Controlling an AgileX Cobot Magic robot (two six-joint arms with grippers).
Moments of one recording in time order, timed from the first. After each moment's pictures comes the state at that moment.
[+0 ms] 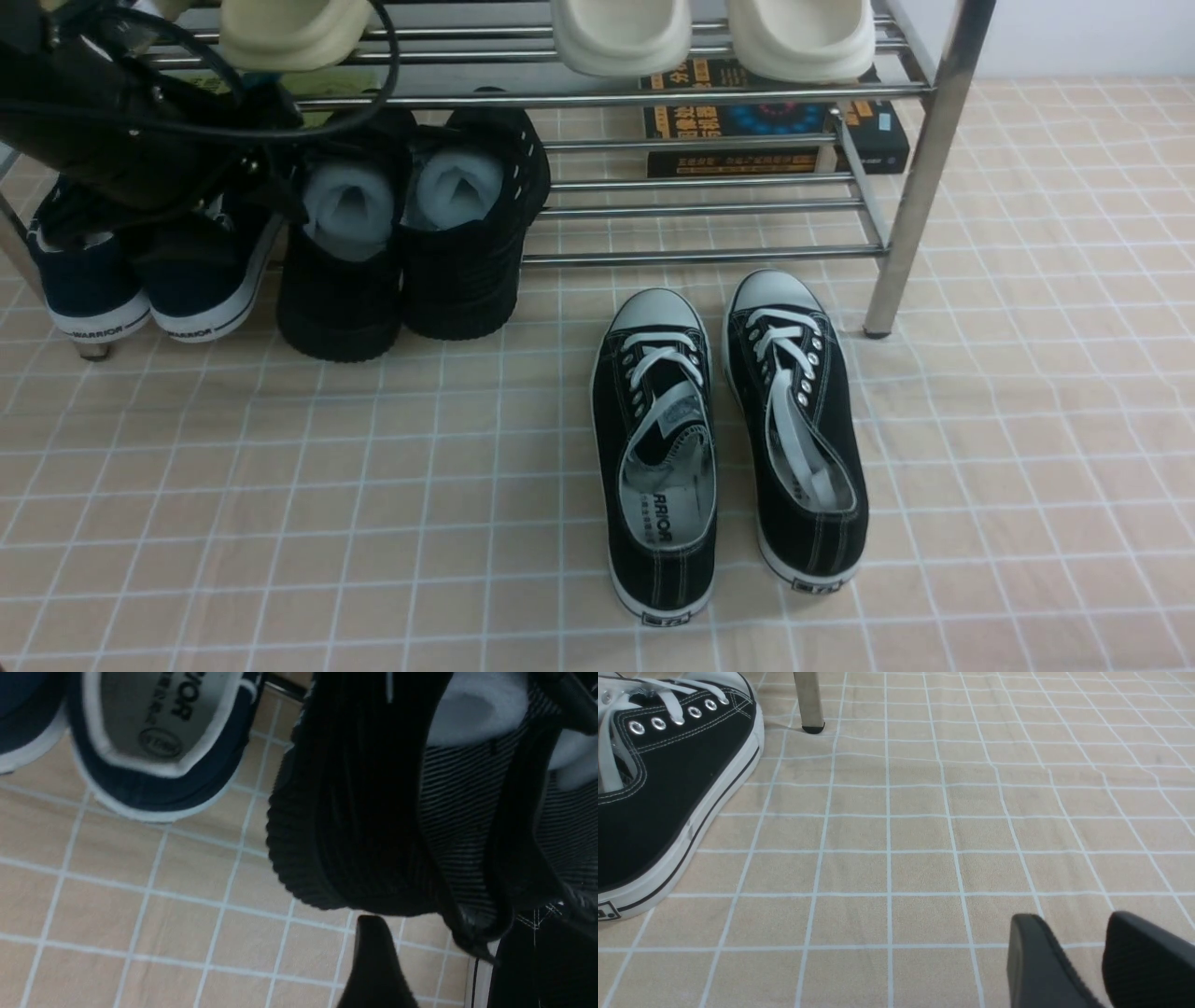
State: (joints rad) right arm -0.02 -0.01 0.02 -0.01 0.39 0.02; left arm -0.03 1.63 -1.44 -0.28 0.89 -0.23
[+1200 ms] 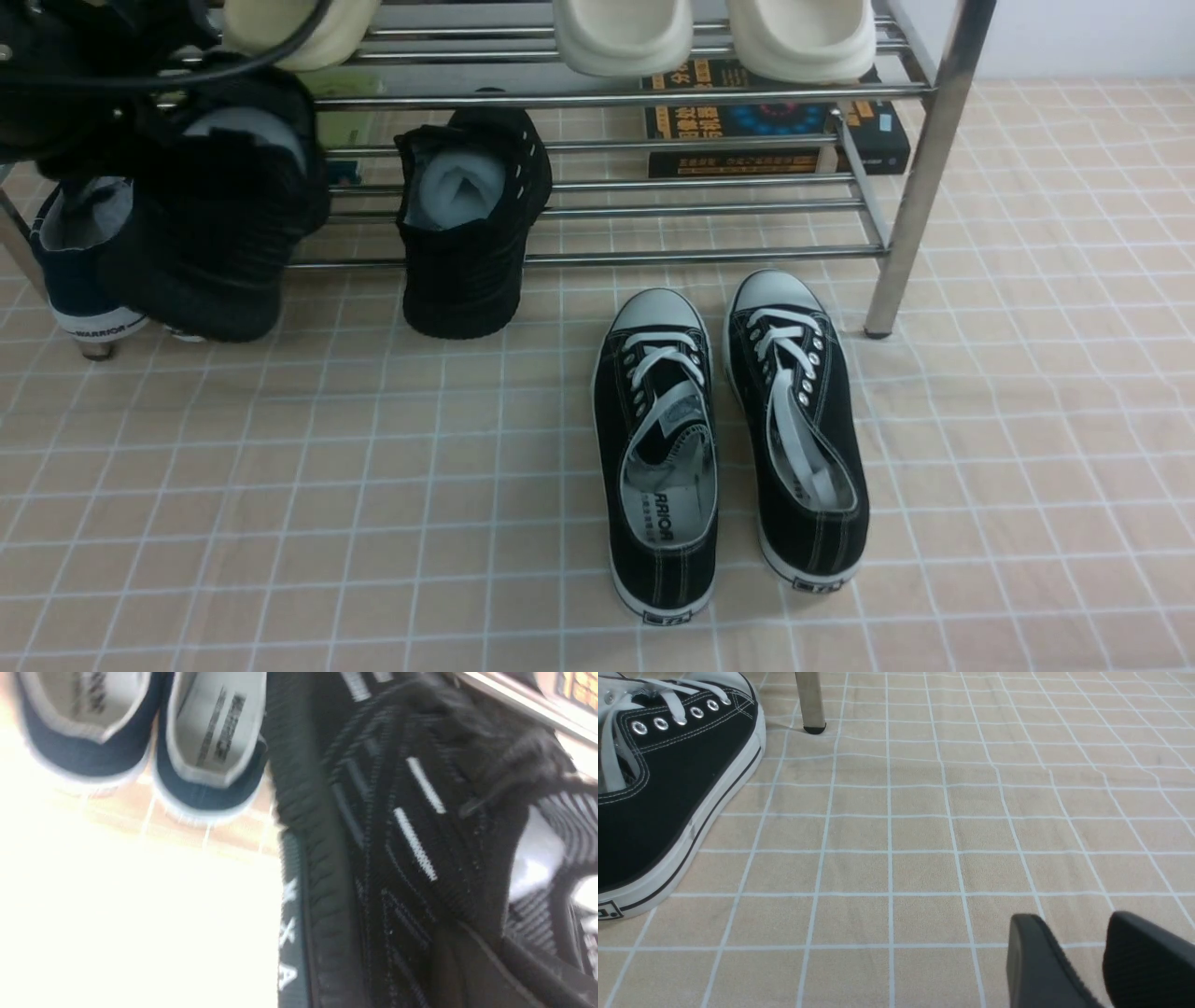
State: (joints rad) right arm -0.02 -0.01 0.02 -0.01 0.39 0.02; left arm -0.03 1.35 -1.43 -0.17 1.01 -0.32
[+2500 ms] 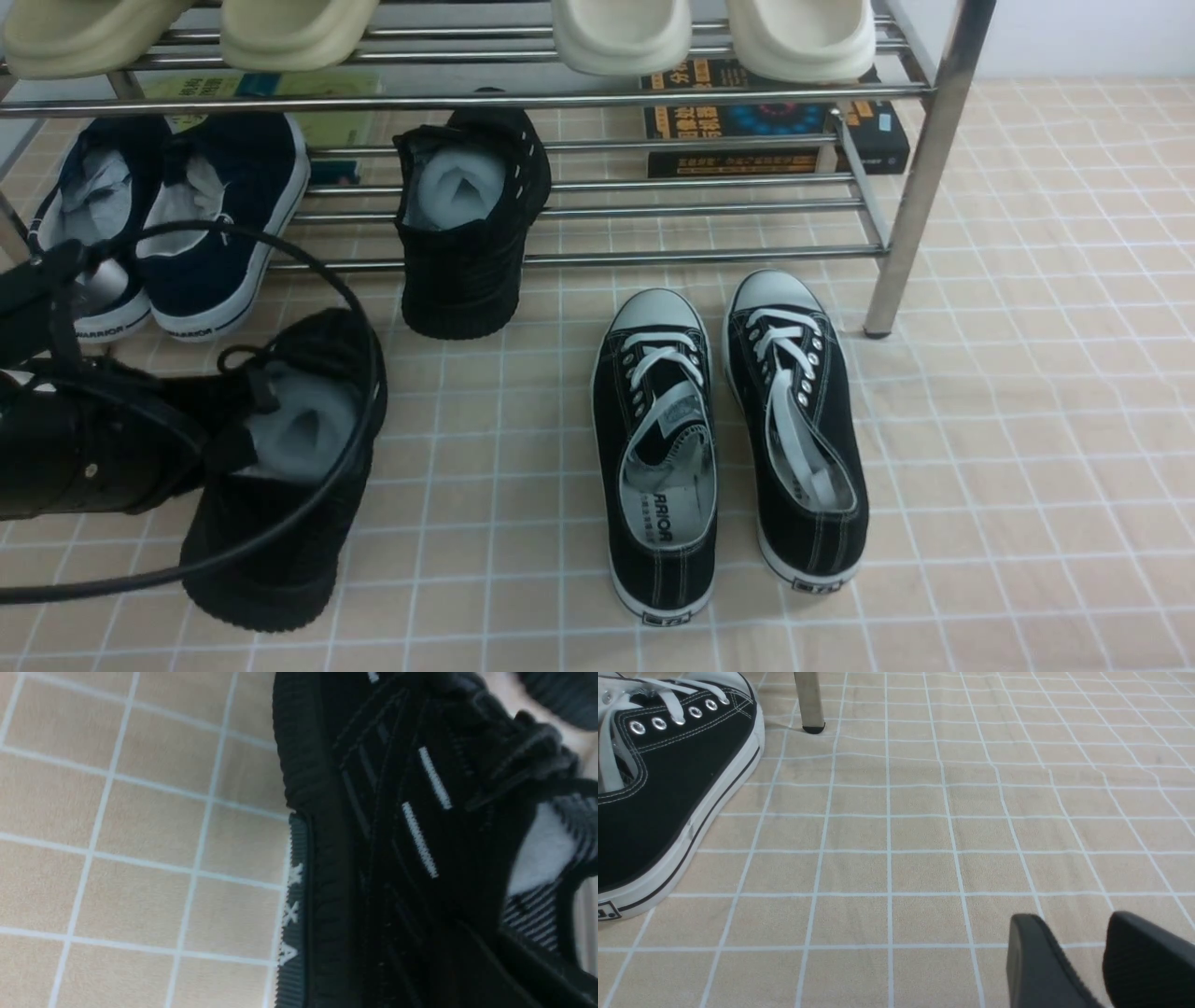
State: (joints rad) right arm -0.02 -0.01 0.02 -0.01 0.39 0.02; left arm -0.03 1.20 -0.67 -0.41 0.47 0.01
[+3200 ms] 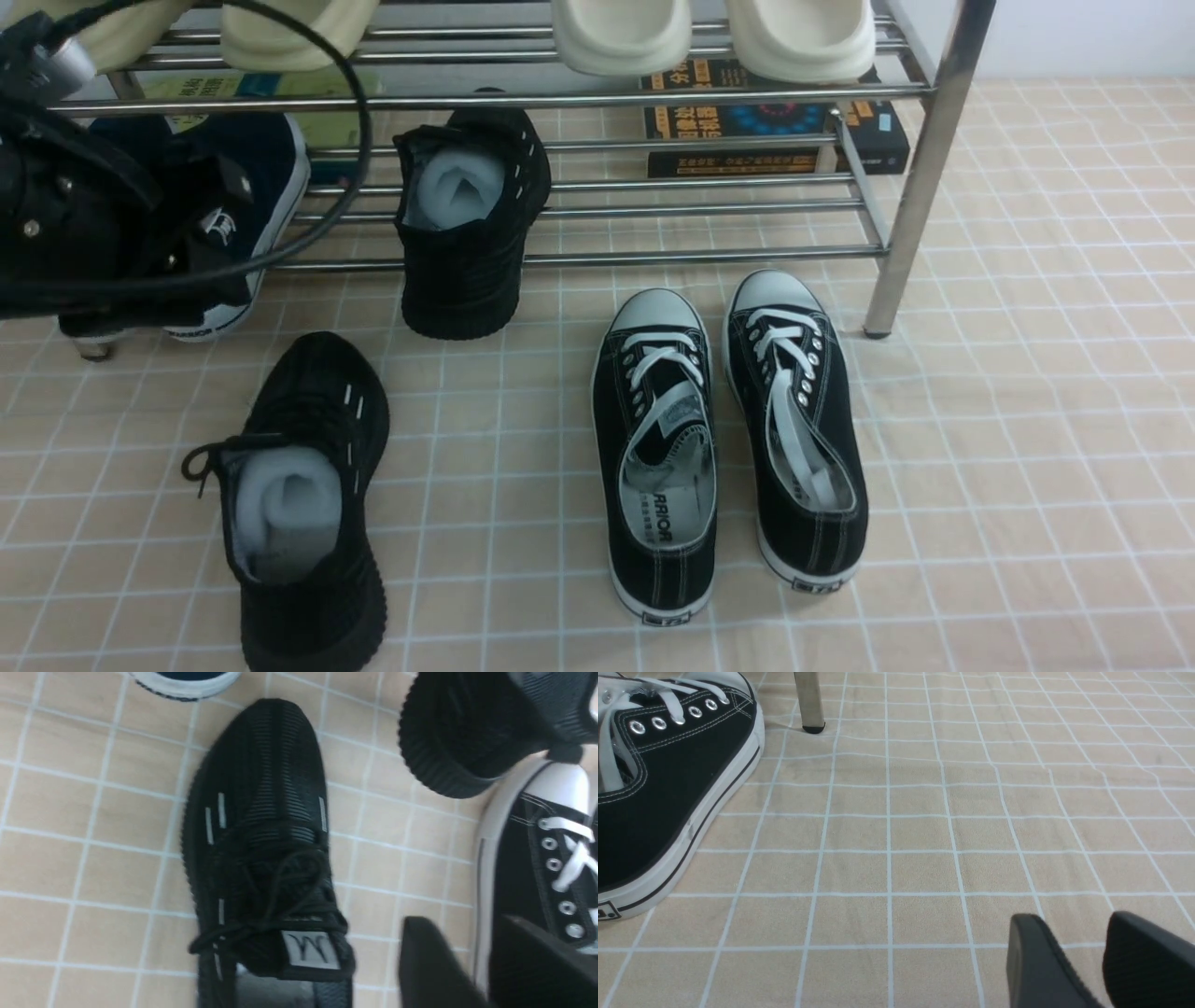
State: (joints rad) right arm -0.02 -0.01 0.02 -0.01 0.39 0.02; left arm -0.03 1.33 -1.20 -0.29 0.94 -0.18
